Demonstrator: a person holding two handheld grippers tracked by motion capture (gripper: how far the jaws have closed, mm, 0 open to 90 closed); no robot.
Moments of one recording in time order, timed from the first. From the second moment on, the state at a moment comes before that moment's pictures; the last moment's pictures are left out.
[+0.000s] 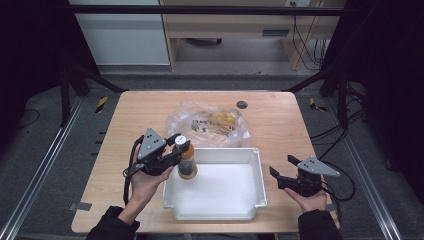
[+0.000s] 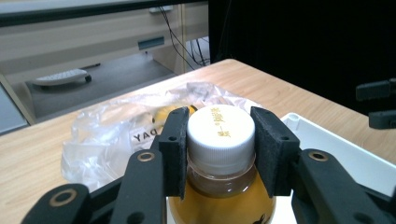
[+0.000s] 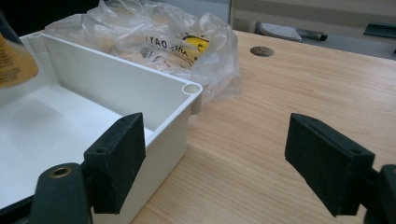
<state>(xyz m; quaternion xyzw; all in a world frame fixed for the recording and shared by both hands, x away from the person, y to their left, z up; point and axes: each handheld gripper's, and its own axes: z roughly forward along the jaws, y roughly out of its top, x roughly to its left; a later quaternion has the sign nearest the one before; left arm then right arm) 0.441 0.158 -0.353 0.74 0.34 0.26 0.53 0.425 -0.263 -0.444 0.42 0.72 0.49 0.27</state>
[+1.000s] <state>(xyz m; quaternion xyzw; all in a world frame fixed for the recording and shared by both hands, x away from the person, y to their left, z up) 0.433 0.149 -0.389 0.77 0.34 0.23 0.49 0.424 -0.264 -0.444 0.41 0.72 0.49 0.27</state>
